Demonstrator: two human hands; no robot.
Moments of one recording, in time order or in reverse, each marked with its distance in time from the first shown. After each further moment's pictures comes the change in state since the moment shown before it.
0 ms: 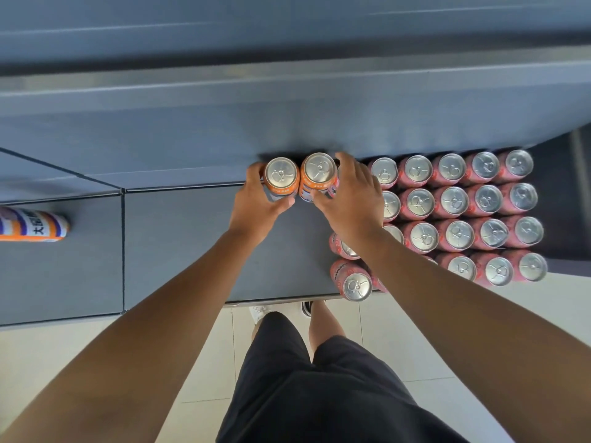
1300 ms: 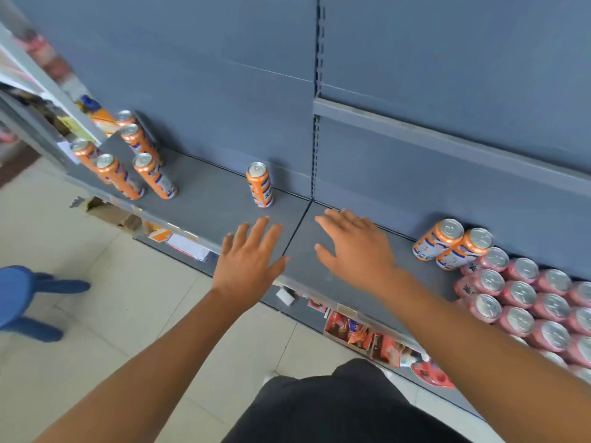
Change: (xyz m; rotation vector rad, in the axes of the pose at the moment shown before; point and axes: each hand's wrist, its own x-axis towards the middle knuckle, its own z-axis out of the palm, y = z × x) left_hand -0.293 -0.114 -0.275 0.842 0.476 0.117; right_hand -0.174 -0.288 -0.005 -0.309 -0.316 -0.870
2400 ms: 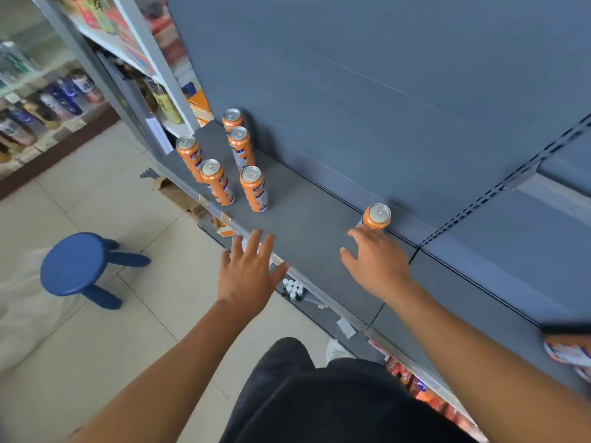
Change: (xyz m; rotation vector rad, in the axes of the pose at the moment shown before) left_hand 0.024 -0.269 0.000 0.038 -0.262 -0.427; right_hand 0.228 -0.167 0.057 0.120 -0.163 0.102
